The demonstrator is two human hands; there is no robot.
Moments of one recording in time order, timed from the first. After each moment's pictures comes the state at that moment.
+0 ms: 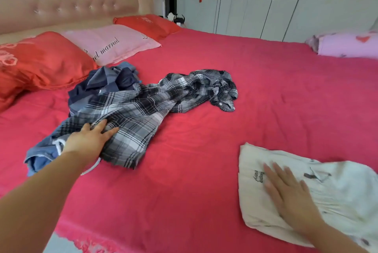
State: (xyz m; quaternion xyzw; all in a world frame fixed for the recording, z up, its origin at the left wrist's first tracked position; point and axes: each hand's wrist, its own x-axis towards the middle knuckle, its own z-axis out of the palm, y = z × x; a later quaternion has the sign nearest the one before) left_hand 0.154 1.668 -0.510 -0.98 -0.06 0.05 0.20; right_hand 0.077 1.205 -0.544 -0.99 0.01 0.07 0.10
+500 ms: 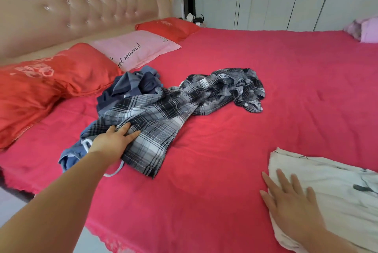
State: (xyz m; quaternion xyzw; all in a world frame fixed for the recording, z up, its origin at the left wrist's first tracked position) left_hand 0.162 1.681 -0.500 -0.97 -0.04 0.07 0.21; right_hand 0.109 1.268 -0.578 -1.00 -0.01 0.09 0.02
